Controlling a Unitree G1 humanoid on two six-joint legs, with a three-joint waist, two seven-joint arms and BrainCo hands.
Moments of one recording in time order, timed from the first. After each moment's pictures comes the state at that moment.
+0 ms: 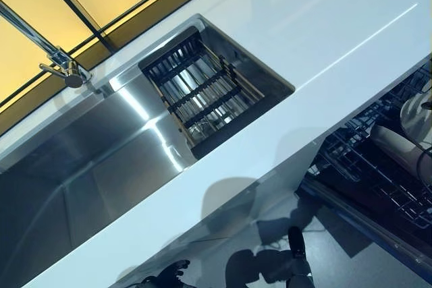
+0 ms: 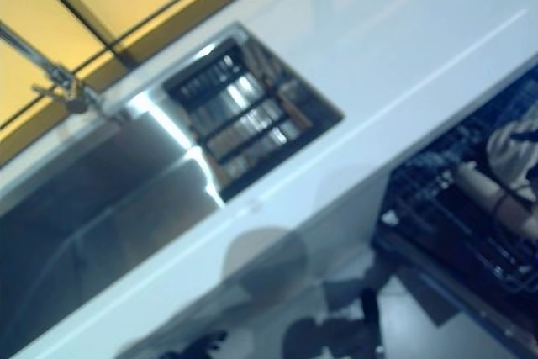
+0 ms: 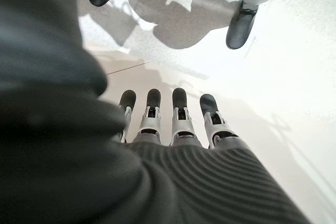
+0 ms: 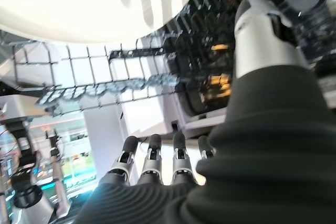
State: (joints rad) left arm -0.20 0.33 -0.48 0.89 0.03 -0.10 -0.12; right arm -0.84 -1.21 0.19 0.75 -0.20 0.23 -0.37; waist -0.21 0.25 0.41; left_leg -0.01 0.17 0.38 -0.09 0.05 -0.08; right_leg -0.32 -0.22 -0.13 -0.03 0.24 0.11
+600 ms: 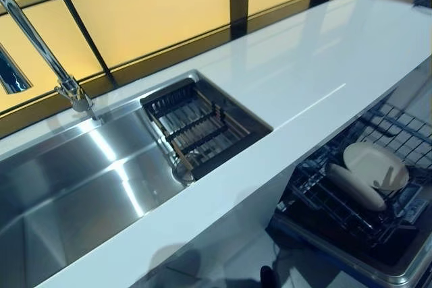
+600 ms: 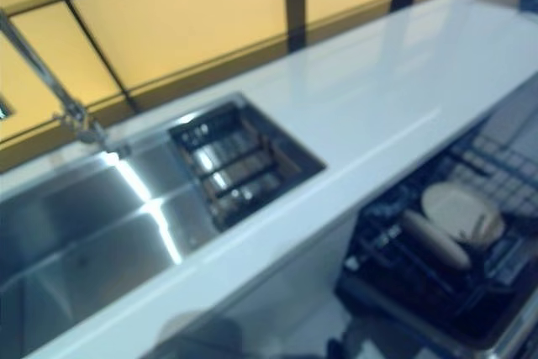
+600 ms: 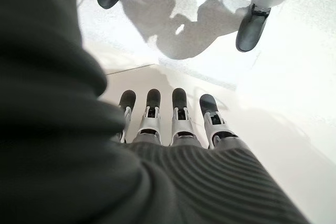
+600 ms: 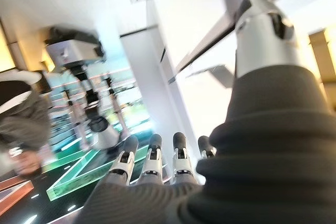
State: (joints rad) left arm -0.10 0.33 -0.41 1.05 0.07 -0.03 -0.12; right arm -0.40 -1.23 -0.16 0.75 -0.06 0.15 -0.38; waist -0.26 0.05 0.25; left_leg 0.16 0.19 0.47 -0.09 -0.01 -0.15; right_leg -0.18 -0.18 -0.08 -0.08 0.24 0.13
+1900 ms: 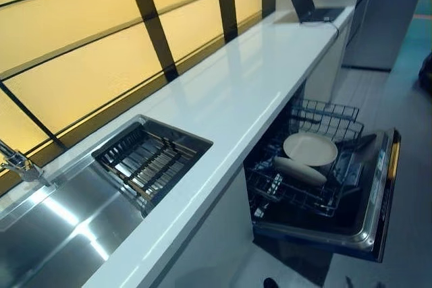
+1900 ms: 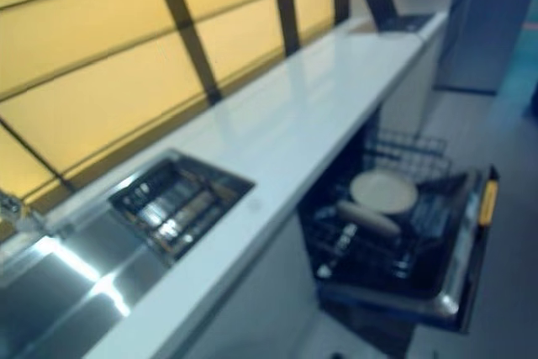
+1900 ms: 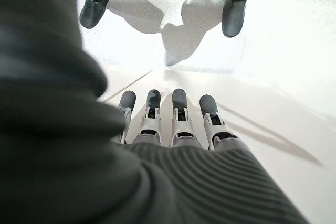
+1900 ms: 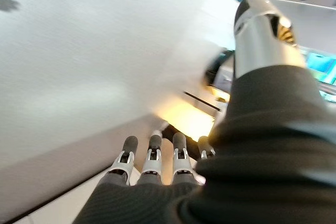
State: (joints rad) left arm -0.12 0.25 -0.48 1.13 -0.03 -0.05 -0.14; right arm -0.17 -0.97 -0.39 0.94 0.49 0.09 -0.28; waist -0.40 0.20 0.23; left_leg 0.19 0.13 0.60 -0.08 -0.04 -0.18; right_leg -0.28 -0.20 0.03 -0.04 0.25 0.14
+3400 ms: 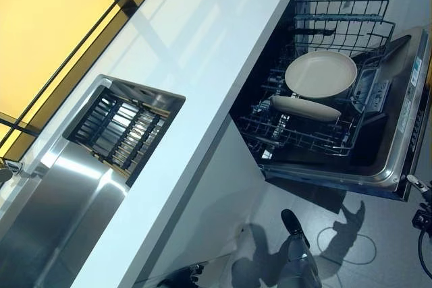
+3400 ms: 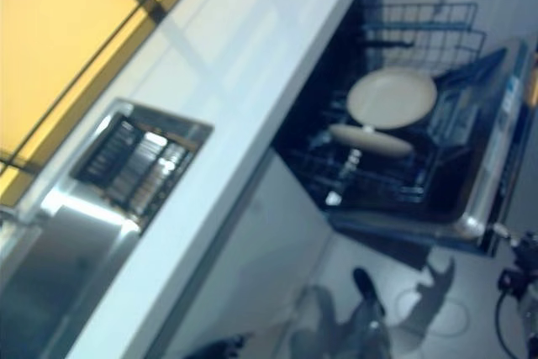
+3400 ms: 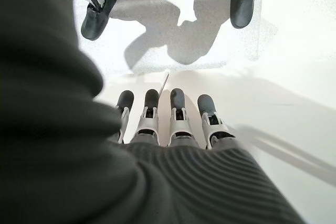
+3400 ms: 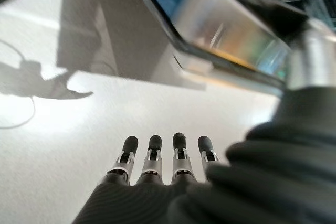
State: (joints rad) left arm -0.27 0.21 -0.52 1.04 -0.06 -0.12 -0.11; right arm -0.41 -0.88 -0.18 0.94 0.62 0.06 0.02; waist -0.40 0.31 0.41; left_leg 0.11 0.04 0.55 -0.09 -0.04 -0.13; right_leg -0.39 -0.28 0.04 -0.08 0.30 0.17
